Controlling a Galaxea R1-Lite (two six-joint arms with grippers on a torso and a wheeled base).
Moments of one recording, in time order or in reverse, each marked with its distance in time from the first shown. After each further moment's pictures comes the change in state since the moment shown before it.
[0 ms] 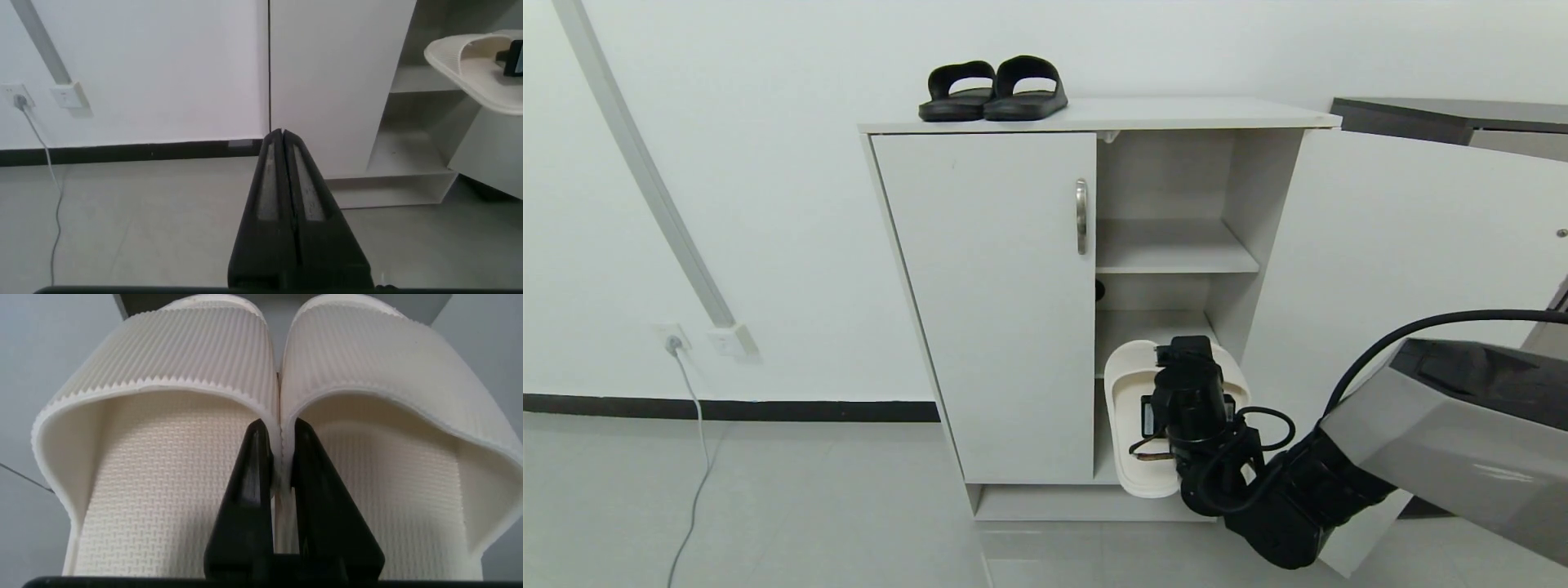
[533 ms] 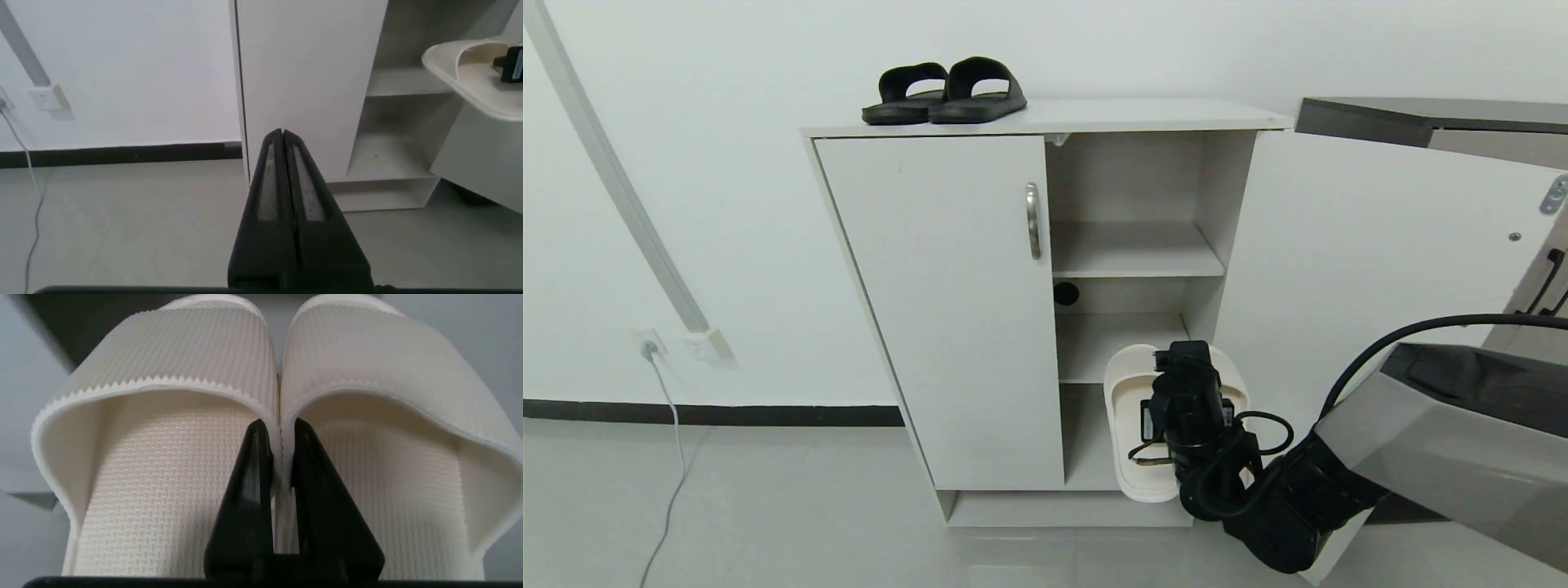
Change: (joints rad) left arm 0.000 0.000 0.000 -0.001 0.000 -0.007; right arm -0.001 0.014 0.005 -0.006 0.002 0.006
